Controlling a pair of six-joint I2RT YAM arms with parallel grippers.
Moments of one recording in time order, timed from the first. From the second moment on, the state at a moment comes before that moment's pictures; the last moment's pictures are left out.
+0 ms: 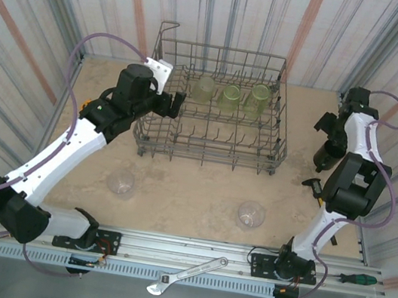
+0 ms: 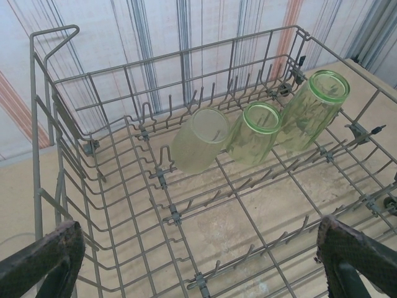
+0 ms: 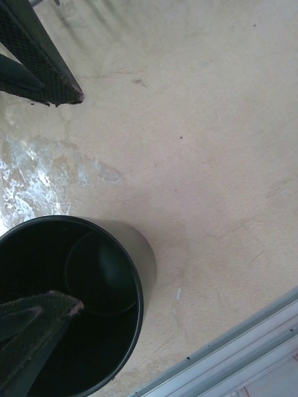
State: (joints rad) left arm -0.53 1.29 1.33 -0.47 -0.13 -0.05; right arm -0.26 1.92 1.66 -0.90 0.03 0.32
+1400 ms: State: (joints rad) left arm -0.53 1.29 1.33 -0.47 -0.13 -0.05; right arm -0.23 1.90 1.70 -0.95 -0.04 0.31
